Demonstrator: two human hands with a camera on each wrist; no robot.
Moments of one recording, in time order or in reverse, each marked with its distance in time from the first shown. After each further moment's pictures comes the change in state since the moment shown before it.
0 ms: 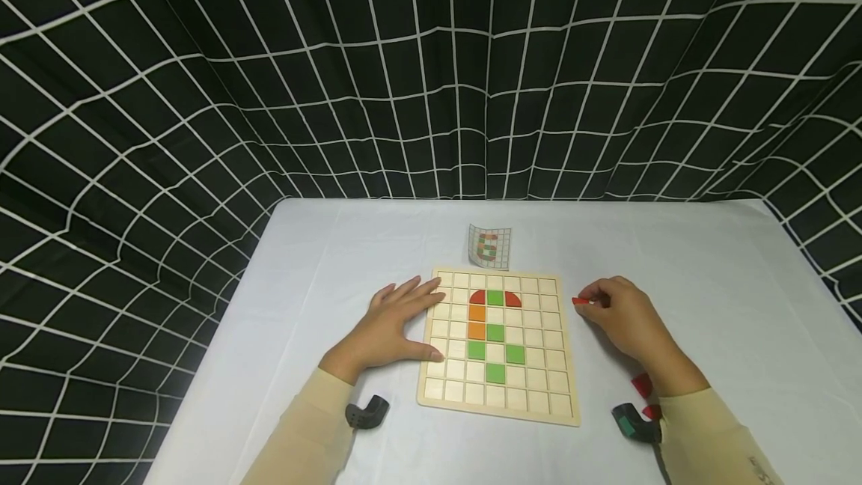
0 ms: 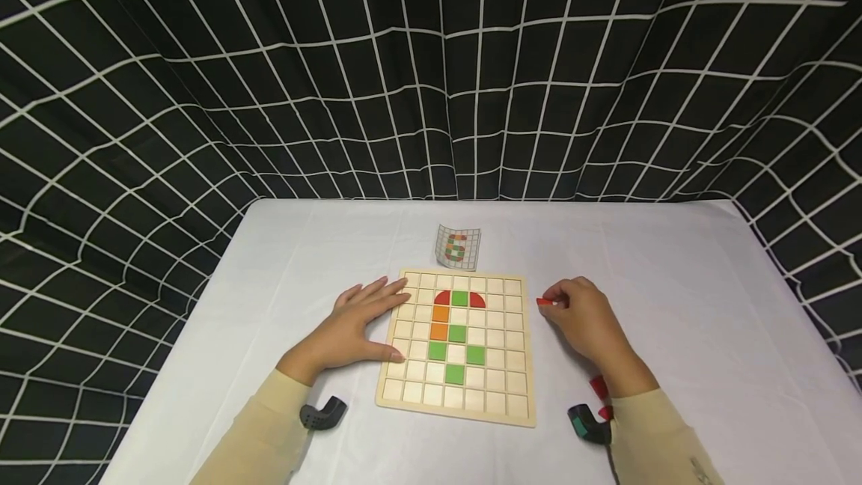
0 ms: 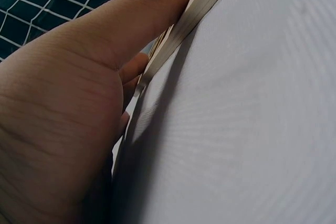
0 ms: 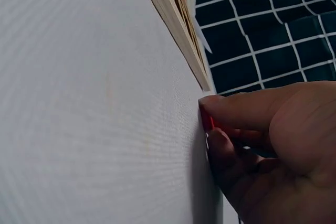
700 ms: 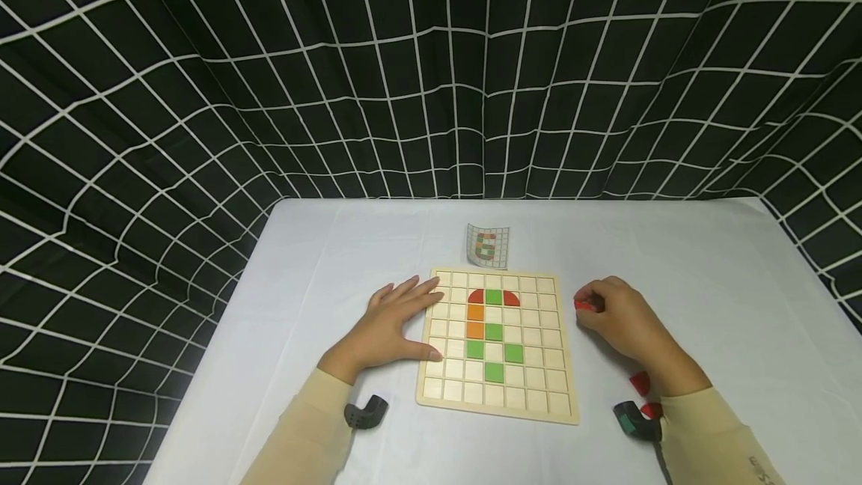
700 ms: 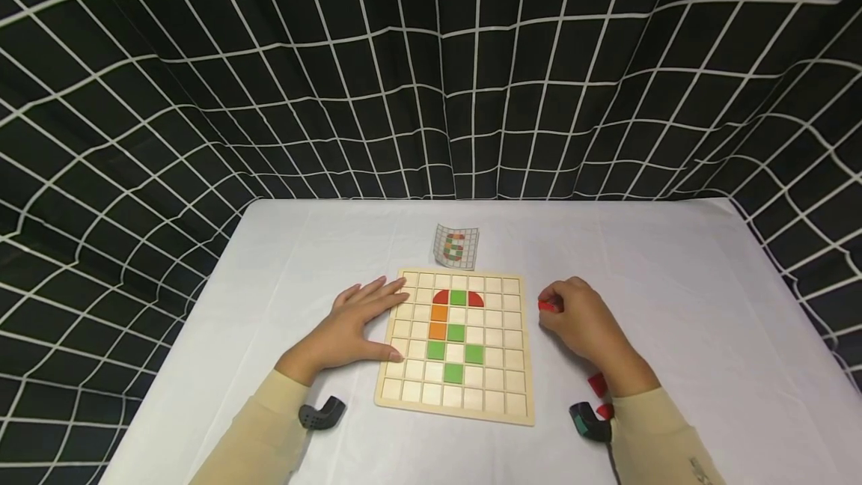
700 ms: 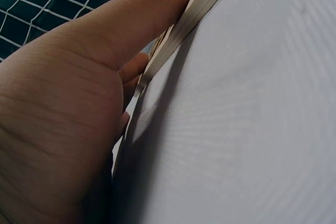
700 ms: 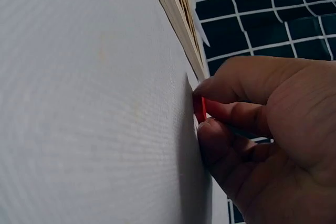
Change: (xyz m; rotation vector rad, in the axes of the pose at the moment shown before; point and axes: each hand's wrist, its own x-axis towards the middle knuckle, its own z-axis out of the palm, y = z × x) left_hand 0.000 -0.003 0.002 0.000 0.005 0.005; right_hand -0.002 -0.002 -0.003 -0.037 -0.040 -0.073
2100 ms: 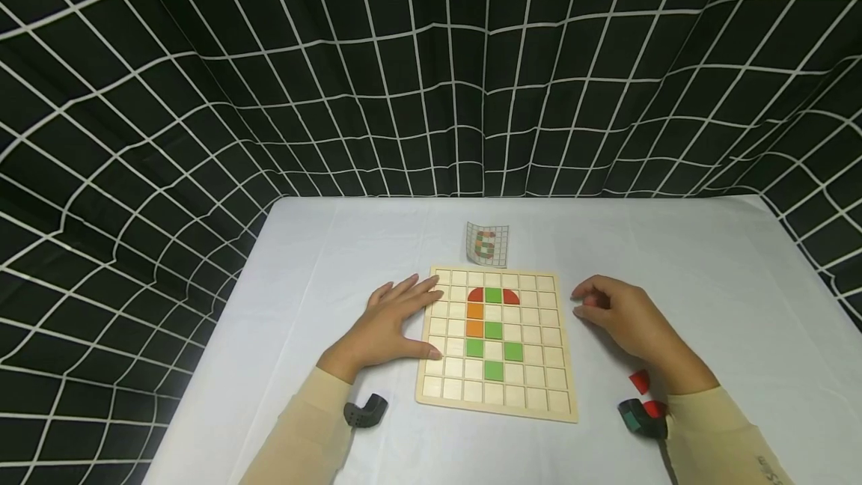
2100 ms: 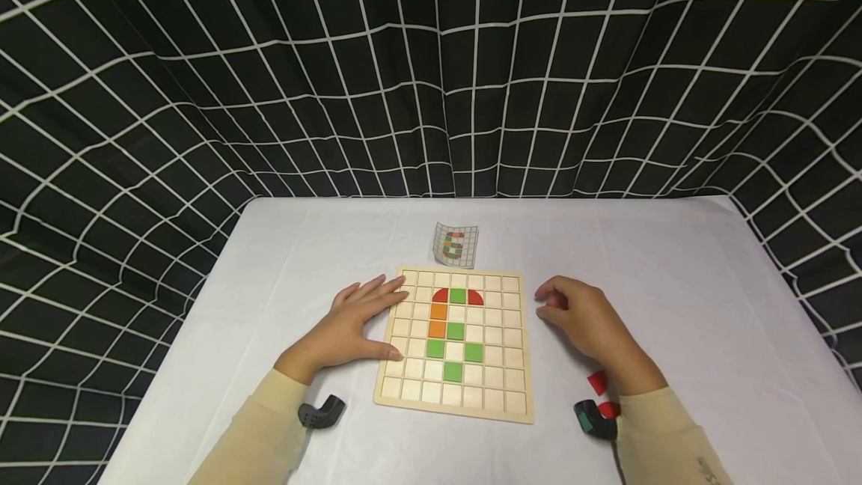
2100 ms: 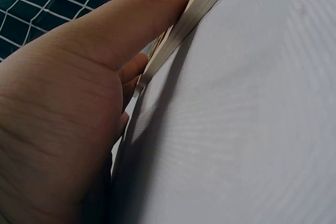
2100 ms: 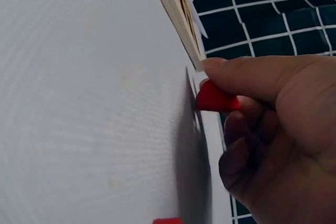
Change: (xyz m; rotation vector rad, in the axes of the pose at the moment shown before) left_hand 0.001 -0.002 0.001 0.021 -0.009 -0.006; right_hand -0.003 -0.001 -0.004 0.078 -0.011 0.012
